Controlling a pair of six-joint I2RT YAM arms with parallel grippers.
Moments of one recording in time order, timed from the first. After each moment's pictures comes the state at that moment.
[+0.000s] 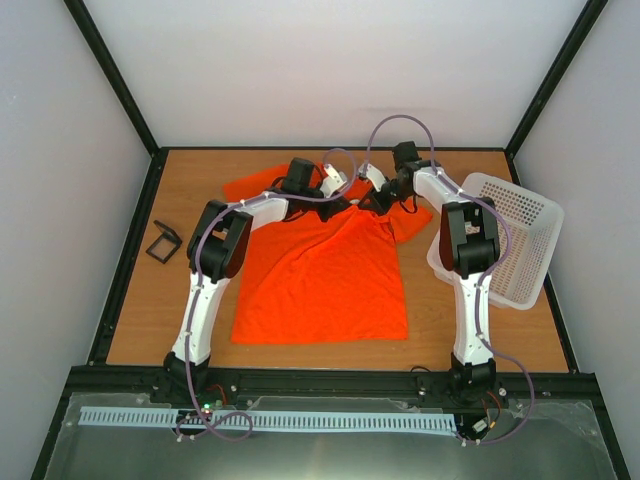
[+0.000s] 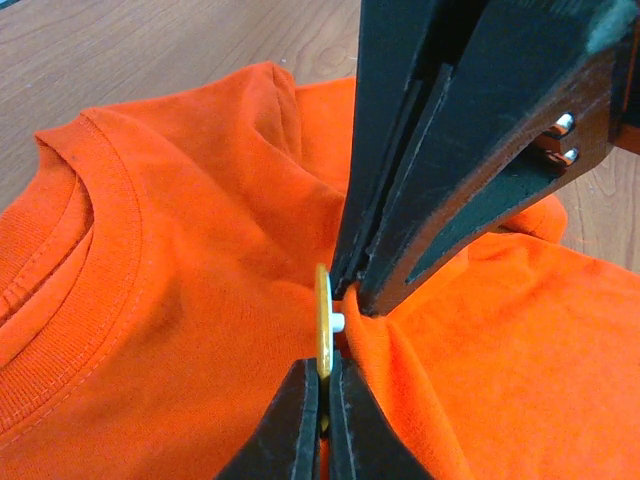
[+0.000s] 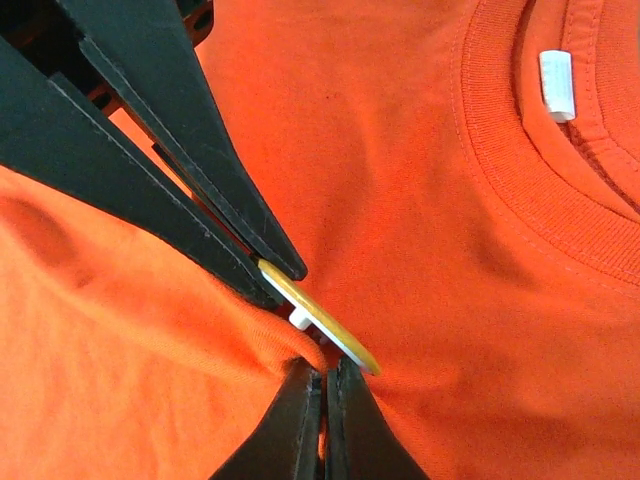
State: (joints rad) left arm -0.46 2.35 1.70 -0.03 0.70 0.32; right arm 0.21 2.30 1.85 -0.73 -0.70 -0.66
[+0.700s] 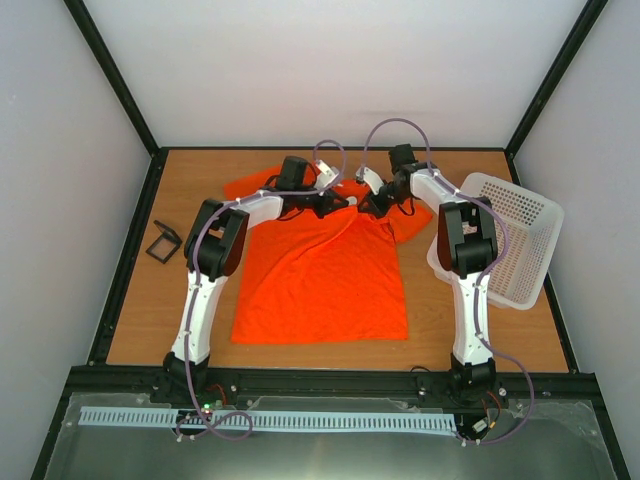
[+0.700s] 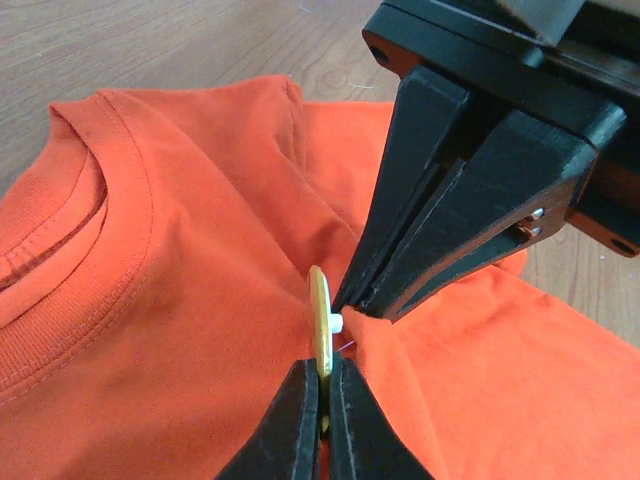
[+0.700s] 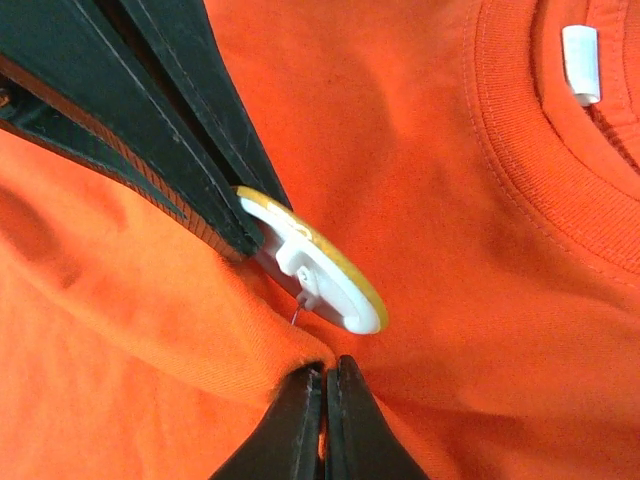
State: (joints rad) left arm -0.43 2.35 1.70 -0.01 0.79 0.15; right arm 0.23 2.31 1.84 -0.72 -0.66 -0.67
